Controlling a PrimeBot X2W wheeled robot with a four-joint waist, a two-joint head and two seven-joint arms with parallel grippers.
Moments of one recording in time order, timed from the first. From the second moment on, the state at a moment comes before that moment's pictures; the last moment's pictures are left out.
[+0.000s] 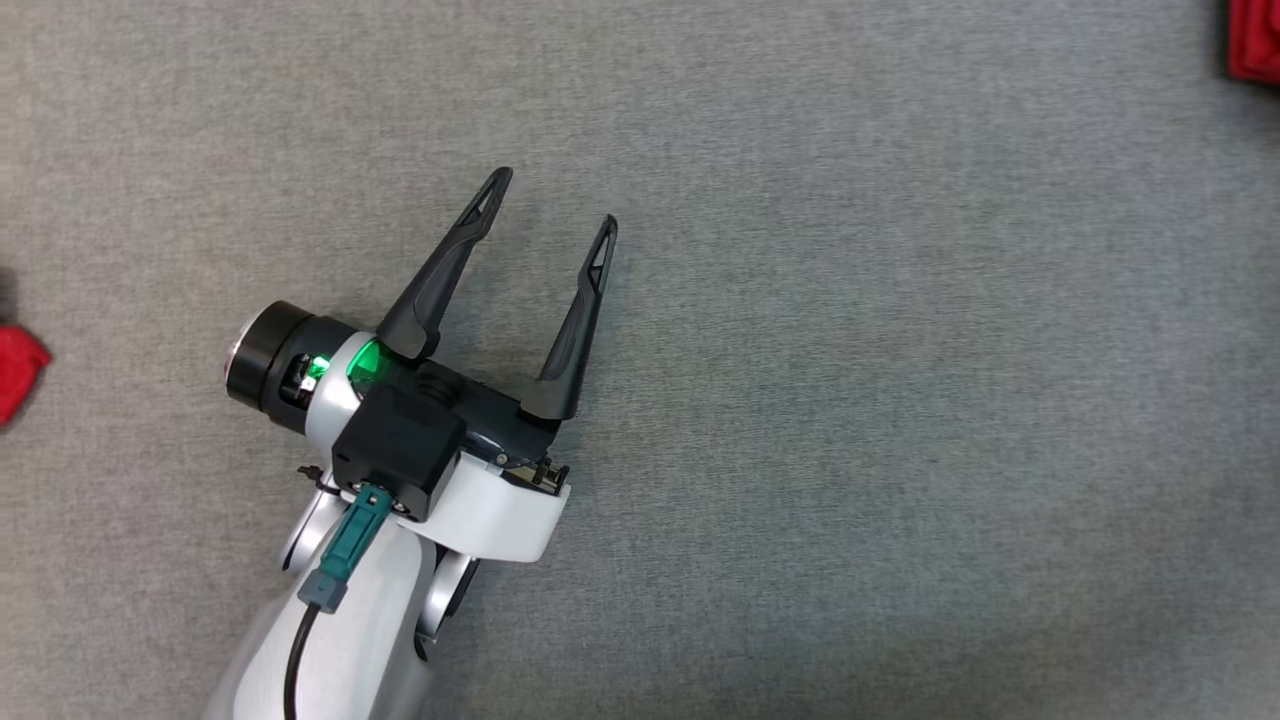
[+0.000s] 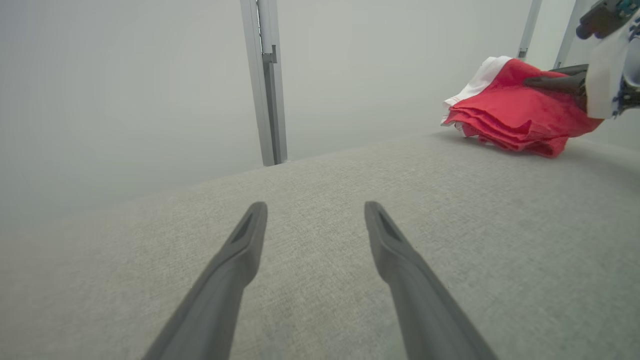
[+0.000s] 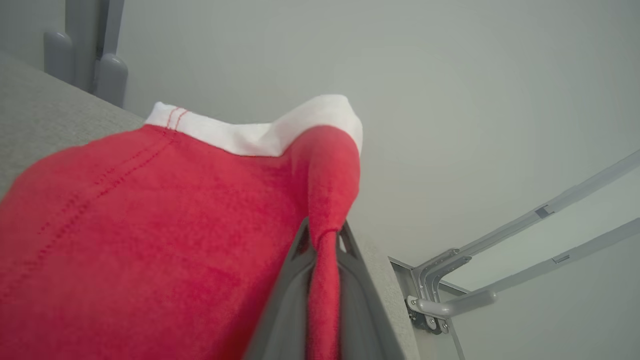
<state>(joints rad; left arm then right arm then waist) -0.41 0.11 -0.38 -0.03 -0.06 -0.02 -0.26 -1.08 -0.51 0.06 0.90 -0.14 0.13 -0.26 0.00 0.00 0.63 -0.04</state>
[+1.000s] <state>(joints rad) -0.38 0.09 -0.38 0.00 -0.12 0.02 -0.26 -0.98 -0.38 -0.02 0.70 -0.32 0.13 -0.26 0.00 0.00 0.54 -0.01</state>
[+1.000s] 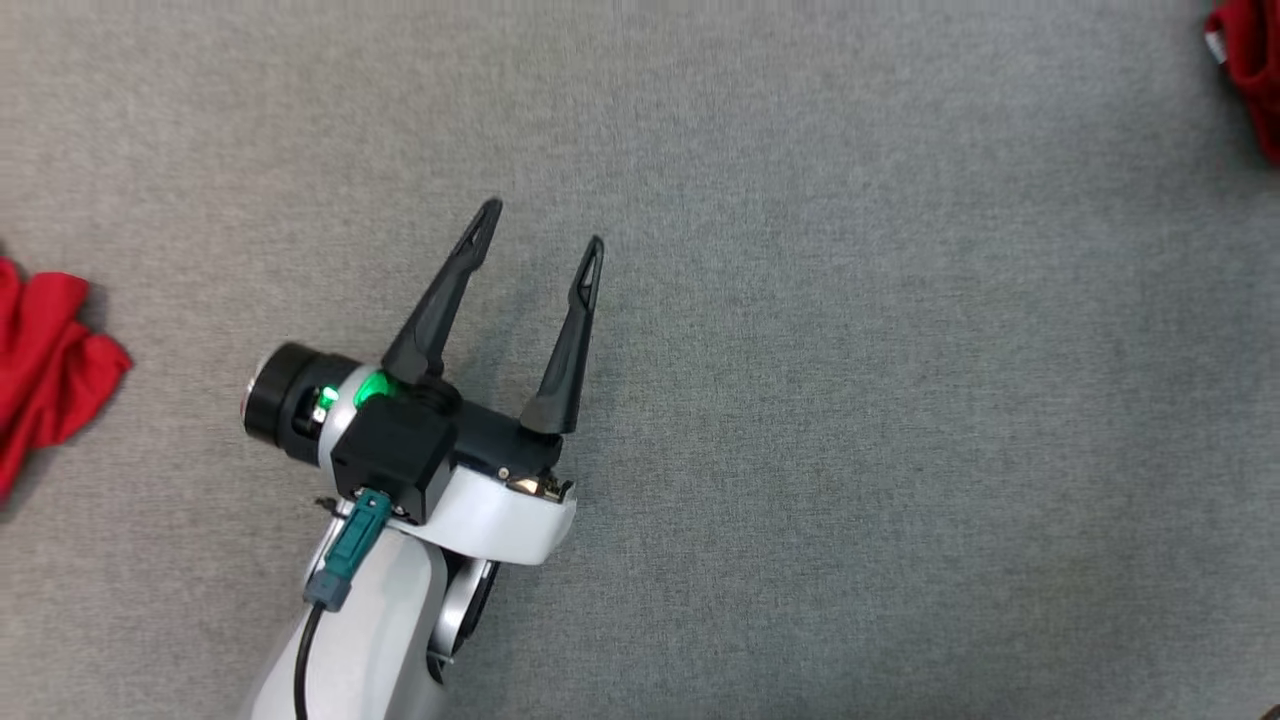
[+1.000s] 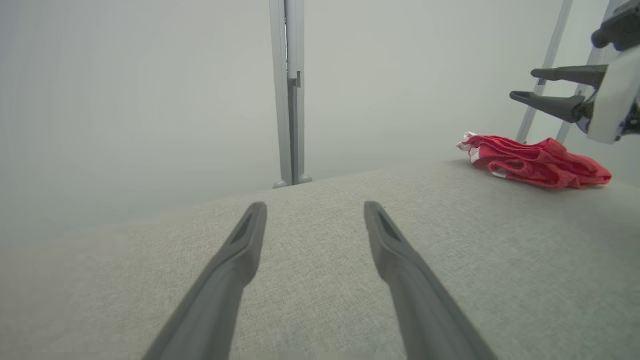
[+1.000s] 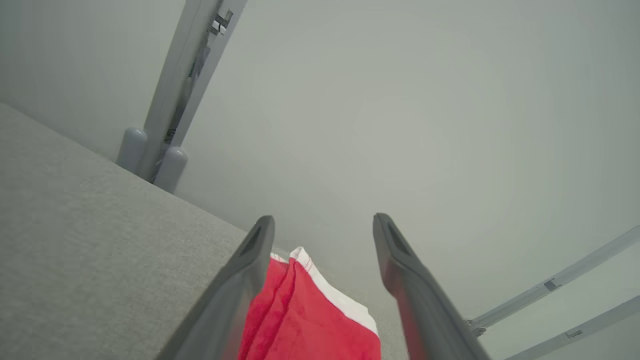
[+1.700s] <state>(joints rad) -0.23 0.05 -0.22 0.10 -0.21 0.08 -0.26 -0.52 -0.12 0.11 0.47 0.17 0.13 -0.26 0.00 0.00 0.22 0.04</state>
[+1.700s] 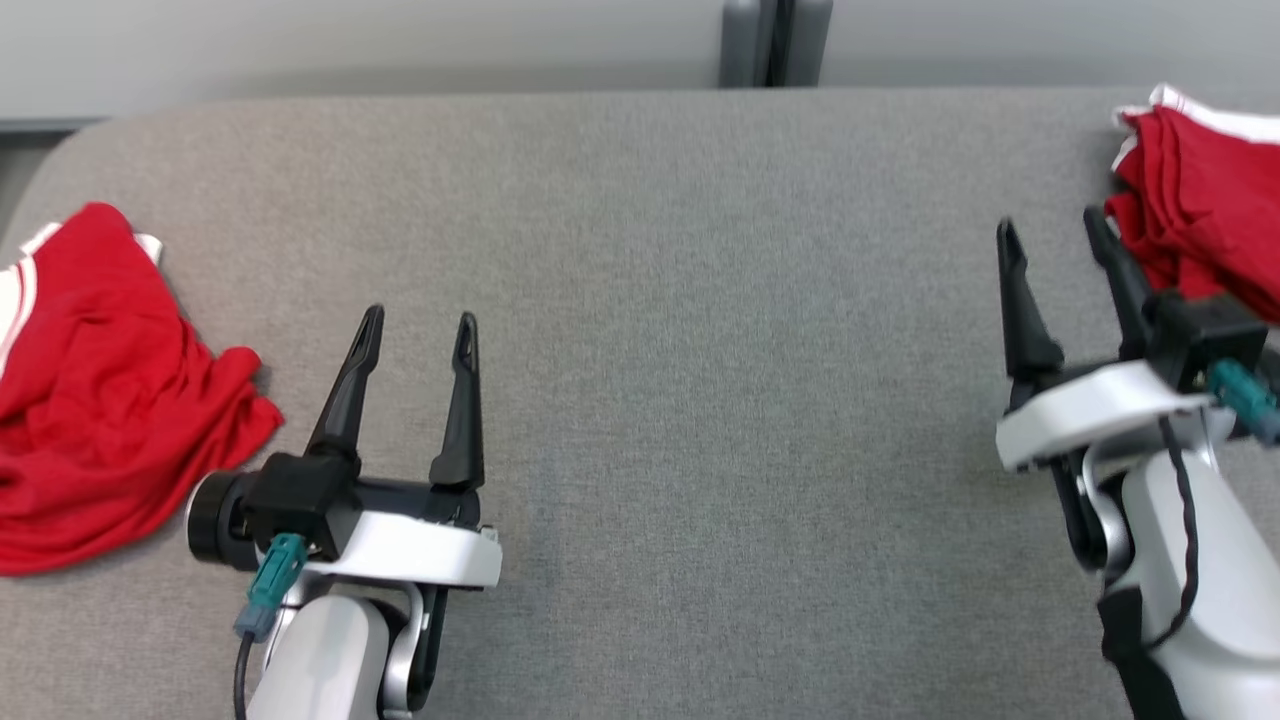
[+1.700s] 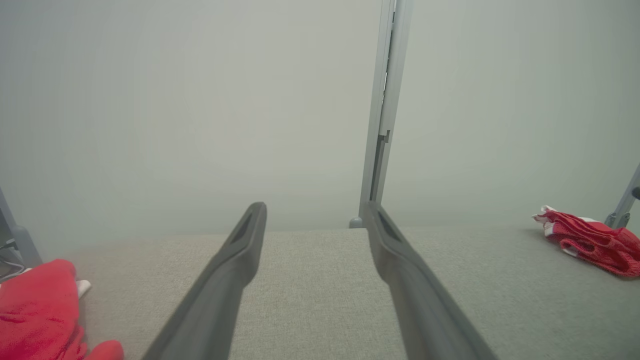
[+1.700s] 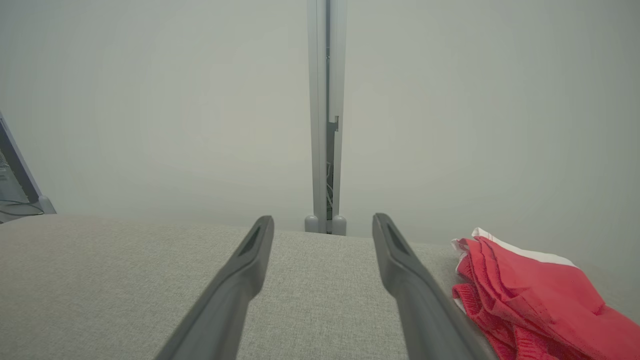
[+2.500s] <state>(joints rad) -0.04 0.05 -0.16 0.20 -0.31 0.07 -0.26 -0.01 -0.06 0.06 0.18 0.17 0.13 -0.26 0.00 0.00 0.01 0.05</state>
